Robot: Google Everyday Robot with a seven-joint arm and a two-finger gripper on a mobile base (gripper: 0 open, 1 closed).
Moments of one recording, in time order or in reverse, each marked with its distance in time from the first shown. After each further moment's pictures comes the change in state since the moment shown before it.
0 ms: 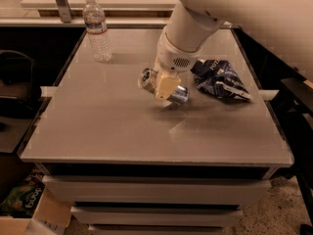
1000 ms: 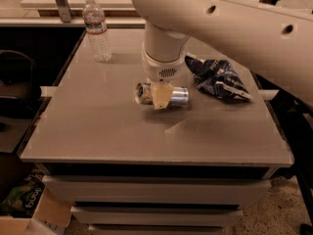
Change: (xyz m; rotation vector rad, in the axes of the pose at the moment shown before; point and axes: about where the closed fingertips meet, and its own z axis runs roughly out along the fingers) arm -0.005 0.017 0.020 -0.040 0.215 -0.176
